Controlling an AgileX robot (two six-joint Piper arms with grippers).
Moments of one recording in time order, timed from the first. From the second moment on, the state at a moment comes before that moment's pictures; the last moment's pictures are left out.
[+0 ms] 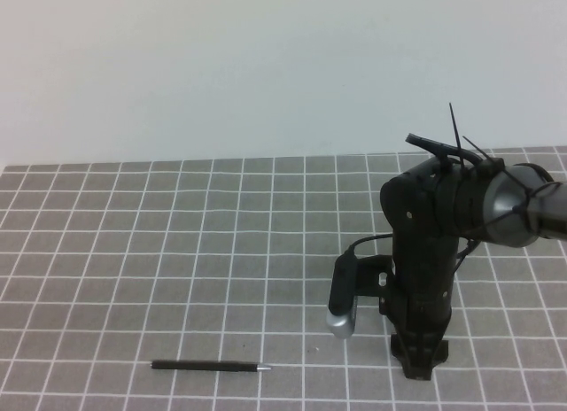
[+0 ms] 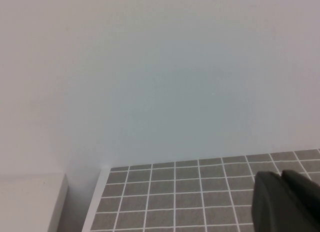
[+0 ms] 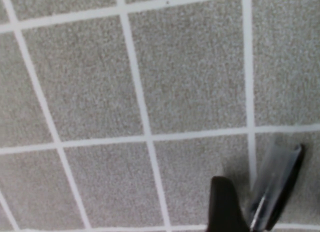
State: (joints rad) right arm 0.61 2.08 -1.40 0.01 1.03 -0.81; left arm -0.05 0.18 -0.26 -0.11 0.16 0.10
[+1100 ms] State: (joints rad) right arm 0.61 2.08 -1.40 -0.03 1.07 -0.72; left arm -0.05 0.18 -0.26 -0.11 0.16 0.10
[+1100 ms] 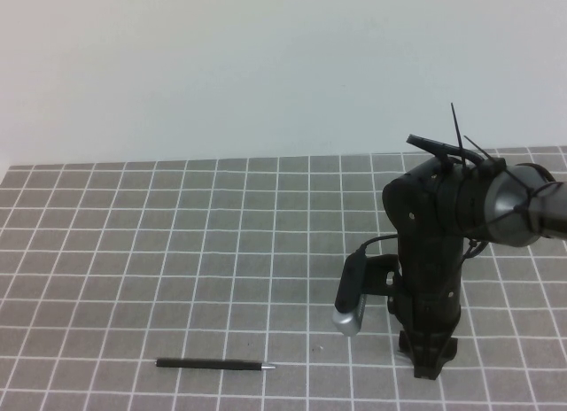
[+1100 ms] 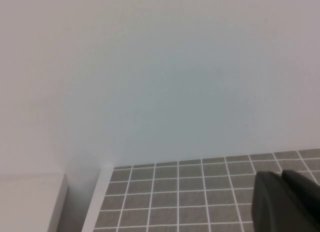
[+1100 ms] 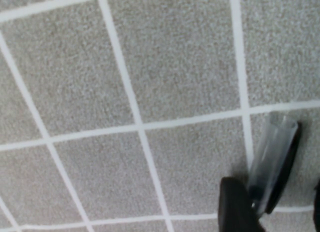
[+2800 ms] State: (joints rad) right arm 0.61 1.94 -1.81 -0.04 1.22 -0.63; left arm -0.06 0.56 -0.70 -0.34 0.87 0.54
